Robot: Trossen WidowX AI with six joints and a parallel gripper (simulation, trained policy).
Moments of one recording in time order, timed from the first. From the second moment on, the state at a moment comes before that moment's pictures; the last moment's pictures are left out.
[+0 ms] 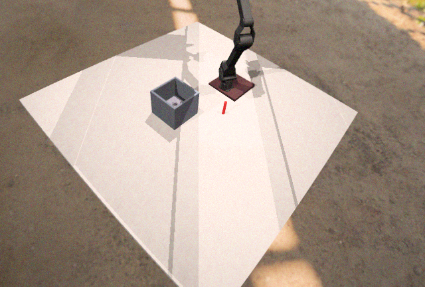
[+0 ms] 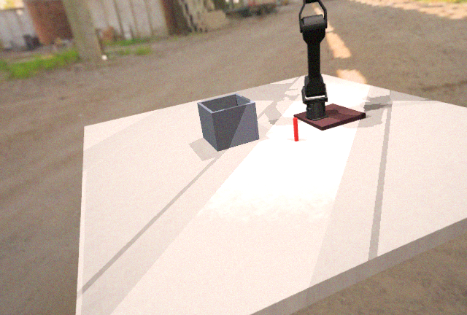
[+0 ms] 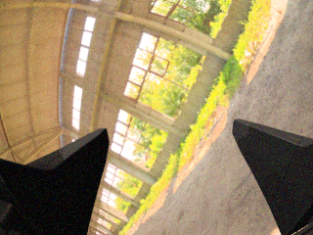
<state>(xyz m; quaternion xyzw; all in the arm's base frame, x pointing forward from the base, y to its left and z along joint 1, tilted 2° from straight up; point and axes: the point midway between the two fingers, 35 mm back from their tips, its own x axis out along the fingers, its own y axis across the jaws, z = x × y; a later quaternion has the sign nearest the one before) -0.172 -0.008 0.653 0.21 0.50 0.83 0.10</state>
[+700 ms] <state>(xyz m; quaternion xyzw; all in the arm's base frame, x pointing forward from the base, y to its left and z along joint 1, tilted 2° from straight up) -0.176 -0.121 0.637 0.10 0.56 0.82 -0.09</state>
